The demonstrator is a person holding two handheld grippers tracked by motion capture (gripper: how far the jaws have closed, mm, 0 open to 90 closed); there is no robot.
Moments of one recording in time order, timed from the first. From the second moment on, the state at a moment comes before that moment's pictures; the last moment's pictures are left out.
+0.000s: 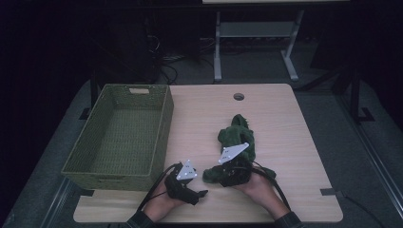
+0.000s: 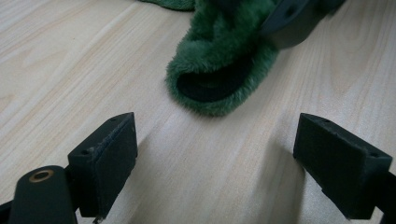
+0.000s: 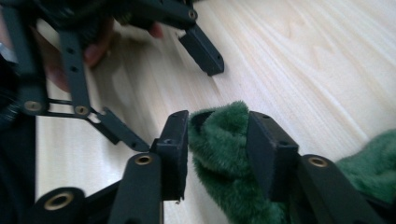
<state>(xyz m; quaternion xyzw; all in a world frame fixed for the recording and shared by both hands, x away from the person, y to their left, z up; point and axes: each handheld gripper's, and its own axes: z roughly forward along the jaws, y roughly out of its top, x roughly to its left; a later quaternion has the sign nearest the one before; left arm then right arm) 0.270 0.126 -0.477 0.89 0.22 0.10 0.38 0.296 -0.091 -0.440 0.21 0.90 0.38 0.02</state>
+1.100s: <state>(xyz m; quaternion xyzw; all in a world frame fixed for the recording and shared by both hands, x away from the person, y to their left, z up) 0.270 0.126 -0.478 0.89 0.22 0.09 0.38 0.346 -0.173 -0.429 0.33 0.84 0.42 0.10</state>
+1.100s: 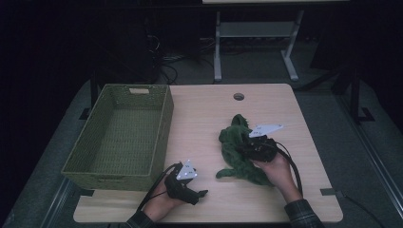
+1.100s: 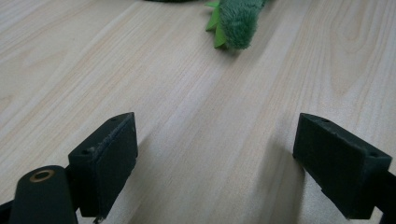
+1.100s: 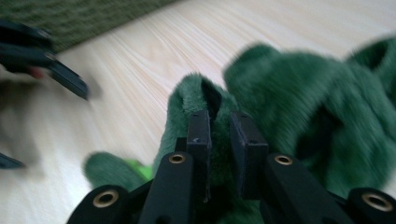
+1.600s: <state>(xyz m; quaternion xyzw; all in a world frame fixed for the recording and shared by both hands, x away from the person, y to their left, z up) 0.270 0.126 -0.478 0.89 0.22 0.09 0.38 0.339 -0.167 -0.449 0.31 0.87 0.37 0.06</state>
